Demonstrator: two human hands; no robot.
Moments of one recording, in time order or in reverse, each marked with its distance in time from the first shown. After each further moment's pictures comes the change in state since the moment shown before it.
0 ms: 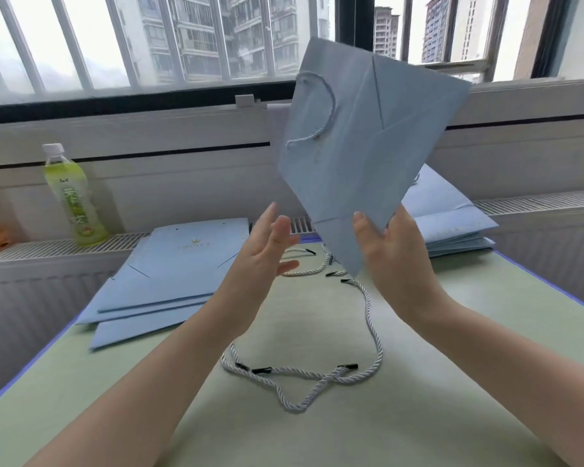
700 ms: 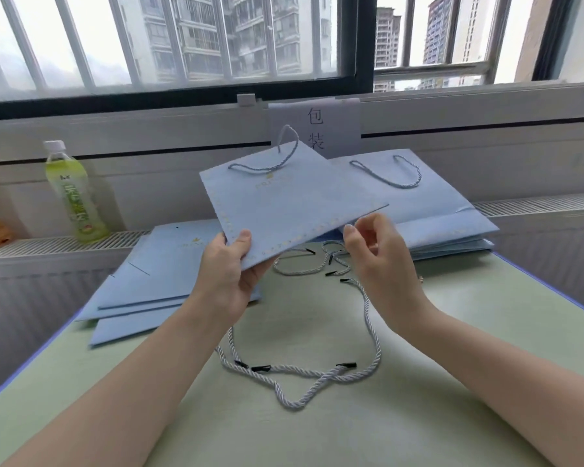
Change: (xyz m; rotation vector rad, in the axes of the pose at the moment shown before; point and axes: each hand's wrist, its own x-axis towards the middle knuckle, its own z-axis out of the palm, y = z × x) left_hand 0.013 -0.007 -0.020 -0.581 0.295 -0.161; right_hand -0.009 0.017 0.008 -0.011 -0.063 0.088
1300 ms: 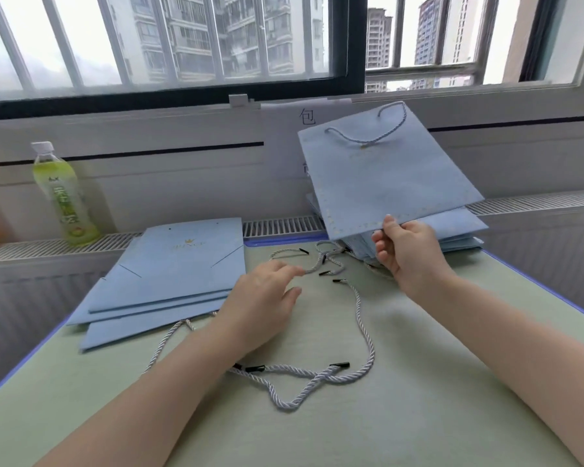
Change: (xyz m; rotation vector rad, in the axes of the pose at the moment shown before) left_hand -0.011 -0.037 -0.011 1.651 -0.412 0.510; right_hand 0.035 0.017 -0.034 0.489 0.143 0.551
